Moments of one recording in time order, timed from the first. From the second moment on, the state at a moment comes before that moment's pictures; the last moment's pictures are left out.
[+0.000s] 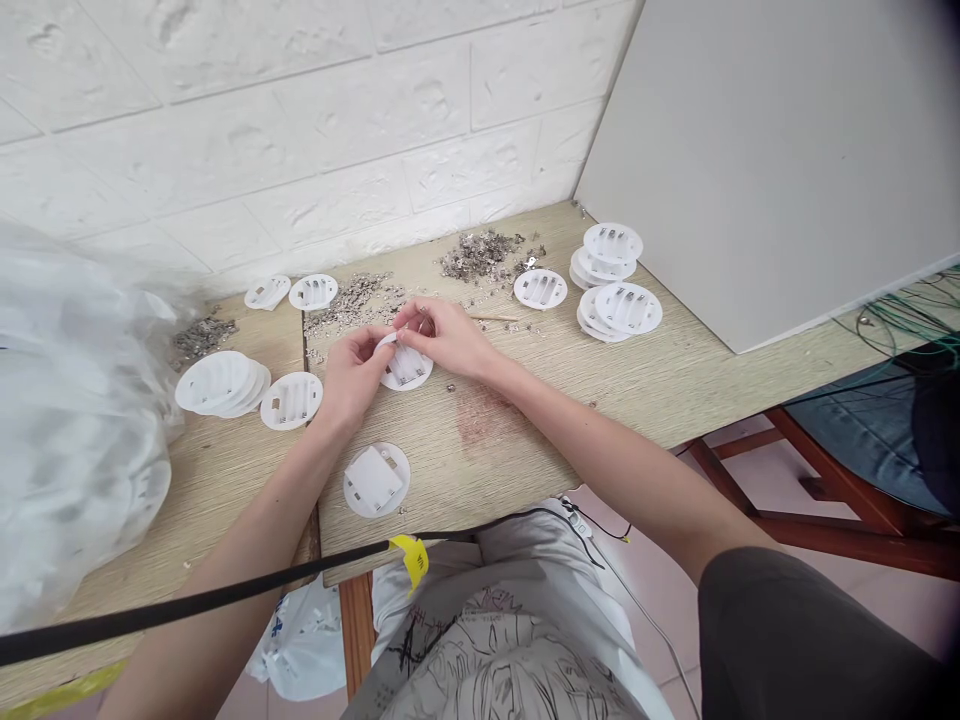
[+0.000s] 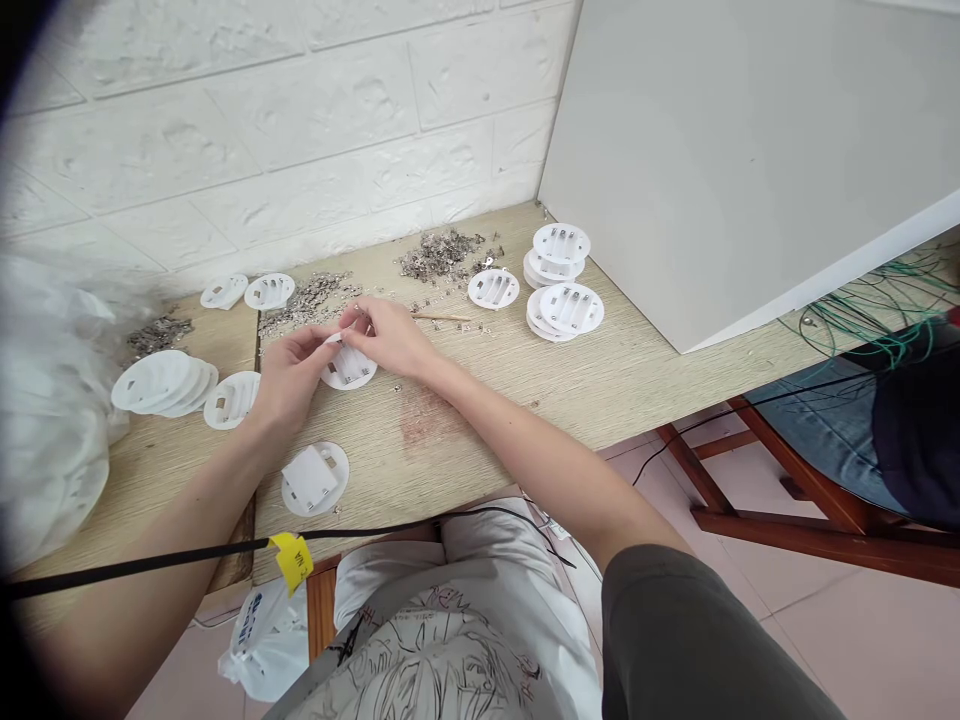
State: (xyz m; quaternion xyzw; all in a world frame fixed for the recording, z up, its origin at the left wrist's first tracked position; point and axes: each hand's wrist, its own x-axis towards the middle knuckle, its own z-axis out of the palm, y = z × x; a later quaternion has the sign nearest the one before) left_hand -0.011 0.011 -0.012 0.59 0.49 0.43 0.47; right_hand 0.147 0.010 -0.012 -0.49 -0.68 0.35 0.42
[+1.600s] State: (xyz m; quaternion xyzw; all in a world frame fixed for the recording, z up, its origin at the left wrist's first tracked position) left_hand -0.010 0.008 -0.010 0.58 0.49 0.44 0.47; right_hand 0.146 0.007 -0.012 -0.48 -0.67 0.37 0.42
